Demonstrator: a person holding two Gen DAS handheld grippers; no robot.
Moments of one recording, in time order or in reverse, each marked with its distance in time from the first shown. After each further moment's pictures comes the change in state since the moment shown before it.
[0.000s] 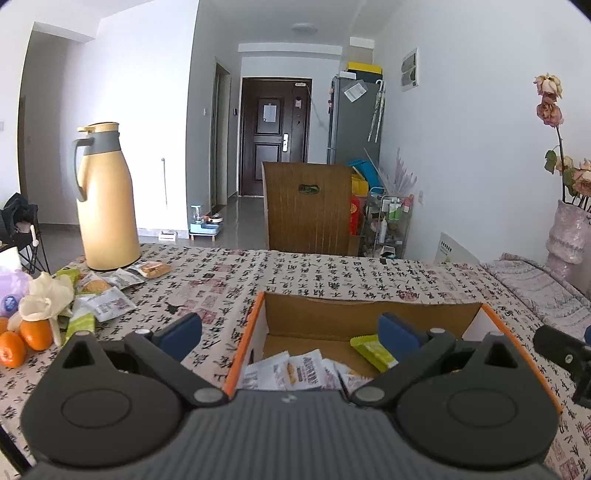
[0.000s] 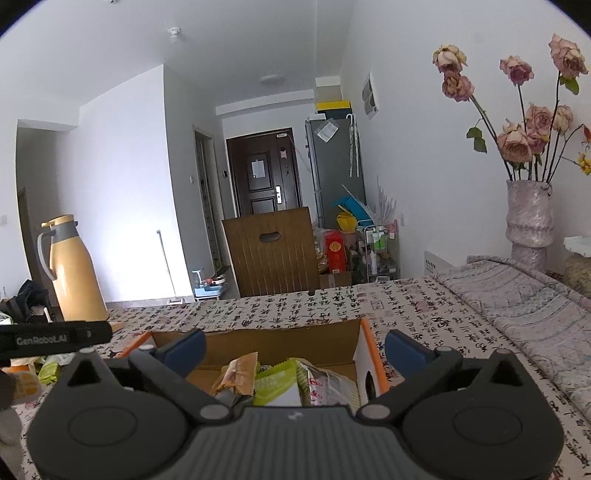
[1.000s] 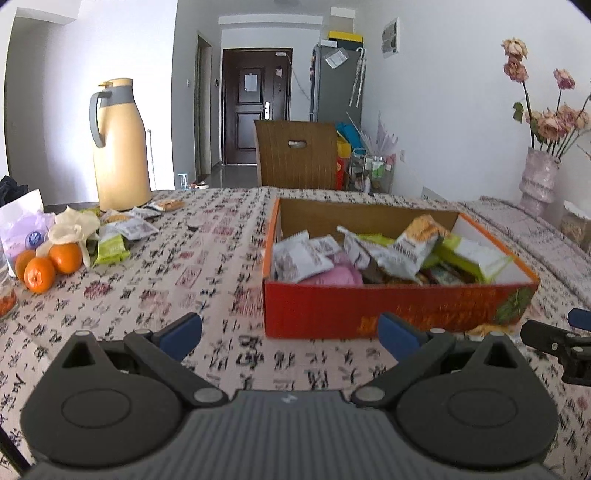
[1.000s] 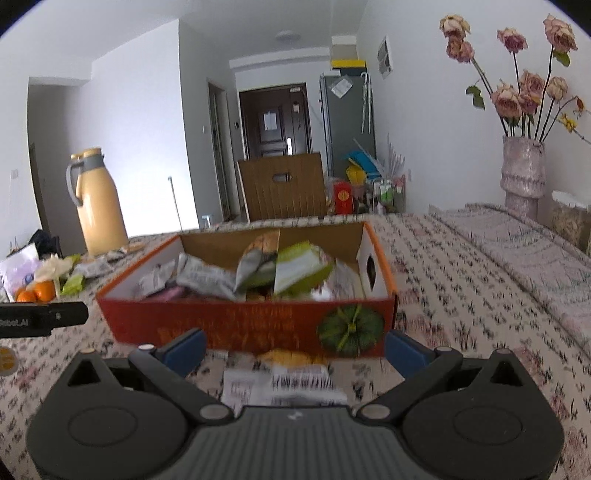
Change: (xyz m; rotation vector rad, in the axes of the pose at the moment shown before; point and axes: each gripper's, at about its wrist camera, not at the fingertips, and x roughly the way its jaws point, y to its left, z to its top) left arm -0.073 0.046 -0.091 0.047 0.108 -0.063; right arm -0.071 0.014 -0.081 -0.050 0.184 0.018
